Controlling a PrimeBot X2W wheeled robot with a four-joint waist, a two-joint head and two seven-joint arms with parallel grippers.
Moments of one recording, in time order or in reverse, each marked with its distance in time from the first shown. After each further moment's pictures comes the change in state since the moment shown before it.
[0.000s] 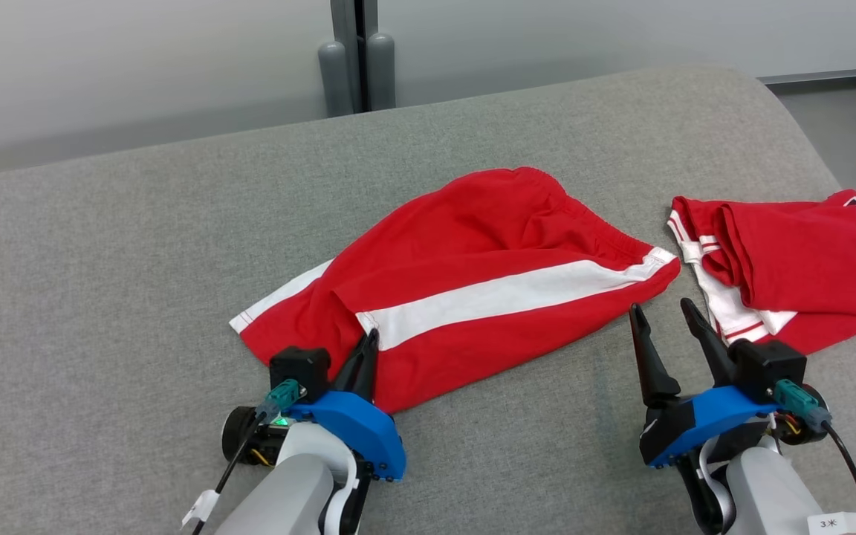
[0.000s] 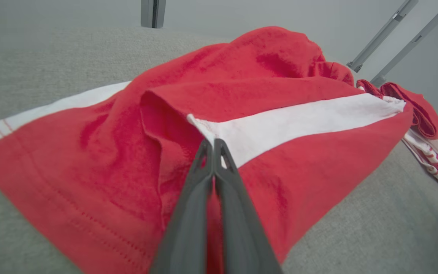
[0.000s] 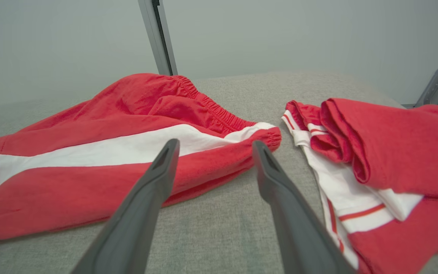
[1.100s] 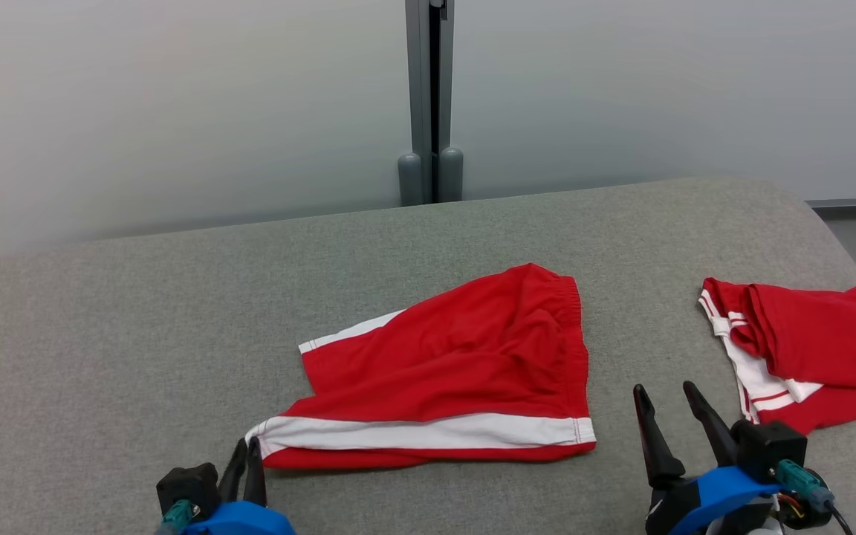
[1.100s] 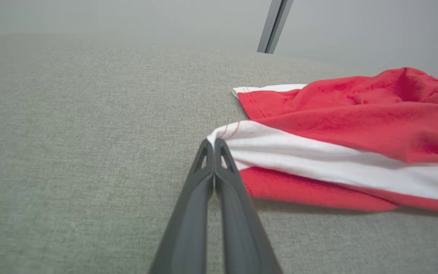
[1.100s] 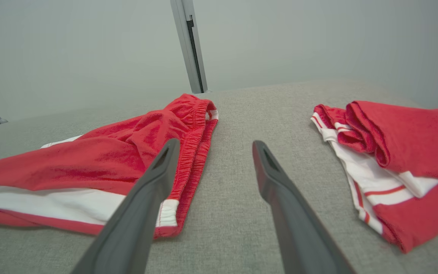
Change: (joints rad) left arm 0.322 0.056 0.401 -0.078 0.261 0.008 0.000; right arm 0.188 0.000 -0.005 -0.043 0.029 0.000 0.000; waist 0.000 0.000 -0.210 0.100
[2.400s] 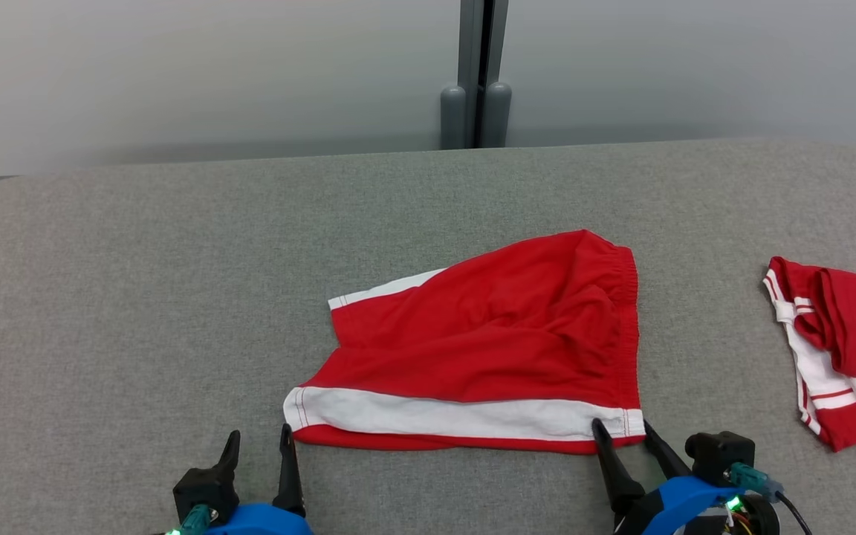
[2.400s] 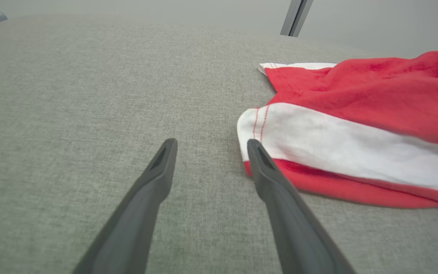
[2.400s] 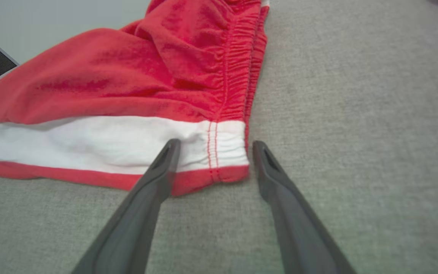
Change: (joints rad) left arm 0.055 -0.056 0.066 -0.124 0.131 0.024 0.000; right arm -0.089 0.000 0.152 0.242 0.173 0.000 0.000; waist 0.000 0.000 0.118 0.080
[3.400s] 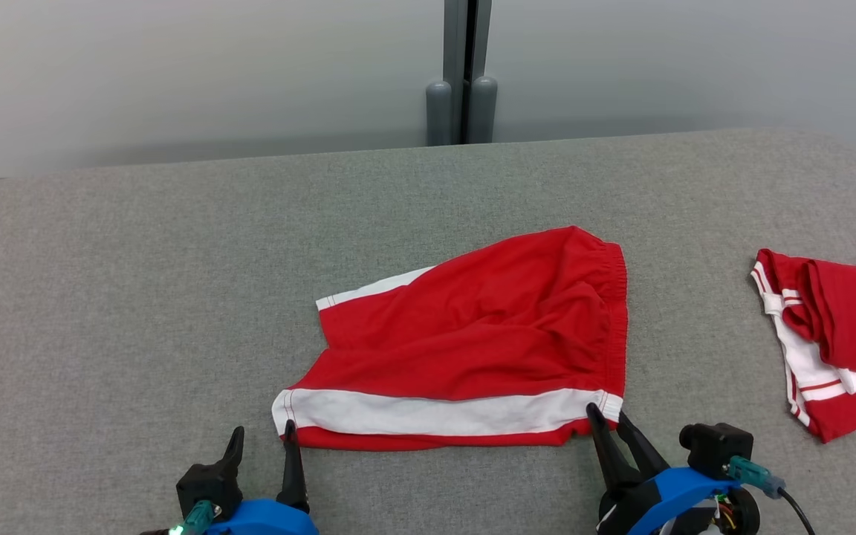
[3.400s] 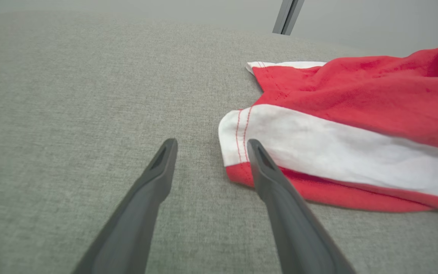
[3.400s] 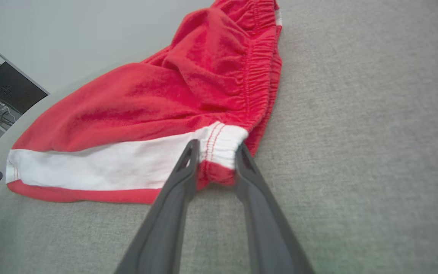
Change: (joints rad) left arm -0.010 0.000 -0.016 0.001 -0.020 0.009 0.000; right arm 0.010 0.000 0.076 -0.090 0.131 0.000 0.000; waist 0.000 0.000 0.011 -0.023
